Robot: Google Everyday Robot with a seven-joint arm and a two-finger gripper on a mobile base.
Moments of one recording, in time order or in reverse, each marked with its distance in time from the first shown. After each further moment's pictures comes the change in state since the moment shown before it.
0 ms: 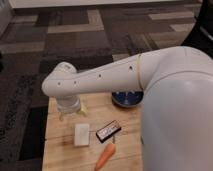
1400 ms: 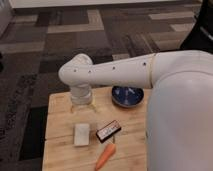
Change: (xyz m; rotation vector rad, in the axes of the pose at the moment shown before) arm -0.038 -0.056 -0.011 -0.006 0.069 0.124
